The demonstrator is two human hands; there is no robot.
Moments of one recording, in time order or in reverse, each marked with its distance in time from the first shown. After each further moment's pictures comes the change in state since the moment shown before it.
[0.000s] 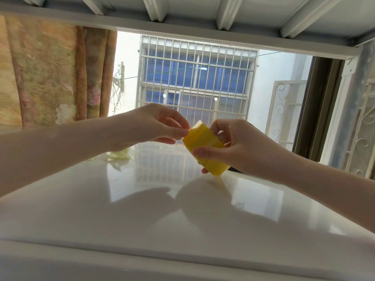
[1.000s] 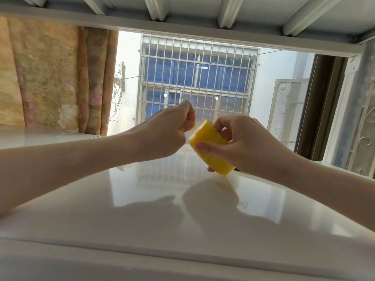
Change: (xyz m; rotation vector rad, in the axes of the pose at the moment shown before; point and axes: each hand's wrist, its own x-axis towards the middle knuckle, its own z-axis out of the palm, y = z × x) left_hand -0.001 0.006 0.025 0.440 0.248 0.201; right_hand -0.001 -0.004 0.003 -0.140 0.123 0.008
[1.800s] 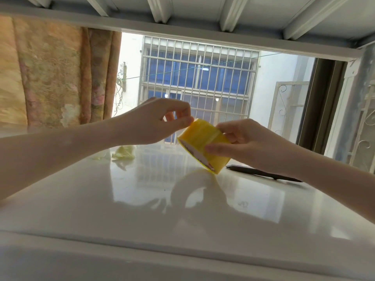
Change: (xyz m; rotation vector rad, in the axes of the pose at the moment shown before) left_hand 0.011 -0.031 -0.019 0.033 0.035 0.288; right_hand 0.001 0.004 -0.013 0.108 -0.205 -0.008
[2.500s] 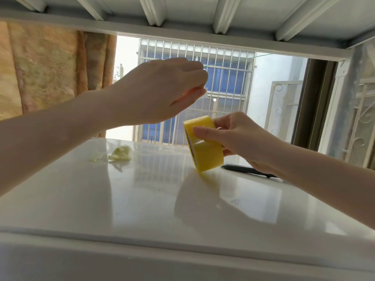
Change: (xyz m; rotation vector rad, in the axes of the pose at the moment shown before) left_hand 0.024 0.038 -0.033 0.582 0.194 0.495; right_hand 0.016 0.000 0.004 0.265 0.142 0.196
